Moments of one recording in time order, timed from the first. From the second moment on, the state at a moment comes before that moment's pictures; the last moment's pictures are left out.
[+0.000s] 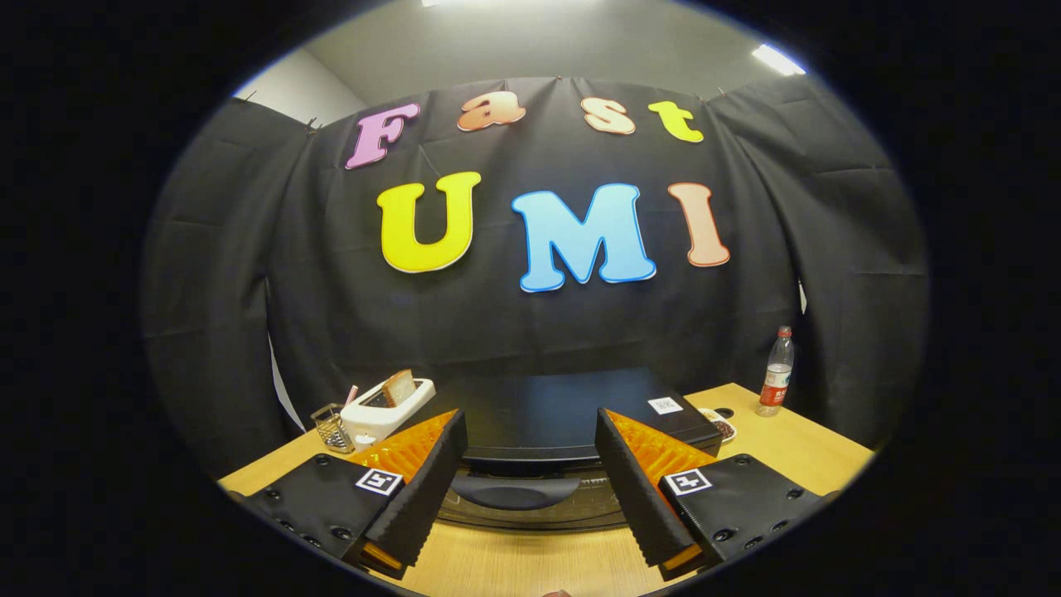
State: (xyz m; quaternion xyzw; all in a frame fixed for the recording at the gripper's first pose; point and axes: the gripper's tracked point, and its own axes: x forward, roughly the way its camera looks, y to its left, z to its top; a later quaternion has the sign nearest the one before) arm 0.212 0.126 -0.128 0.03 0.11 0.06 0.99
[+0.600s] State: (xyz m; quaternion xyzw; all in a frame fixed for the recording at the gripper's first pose) arm 0.231 0.134 -0.187 0.00 0.17 0.03 0.99
